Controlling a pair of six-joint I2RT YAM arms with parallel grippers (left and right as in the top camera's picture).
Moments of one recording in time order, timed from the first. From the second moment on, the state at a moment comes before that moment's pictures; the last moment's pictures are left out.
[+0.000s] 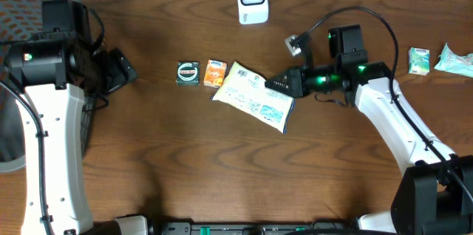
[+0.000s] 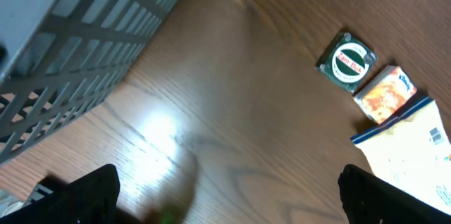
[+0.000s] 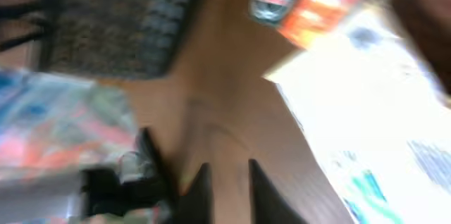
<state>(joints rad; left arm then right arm) 0.11 1.48 1.69 -1.47 -0.08 -0.49 0.21 1.63 1.17 -0.58 -0.93 0.10</state>
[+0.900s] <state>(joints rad) 0.11 1.48 1.69 -1.47 -0.08 -0.49 0.24 2.08 1.48 -0.63 -0.58 -0.03</state>
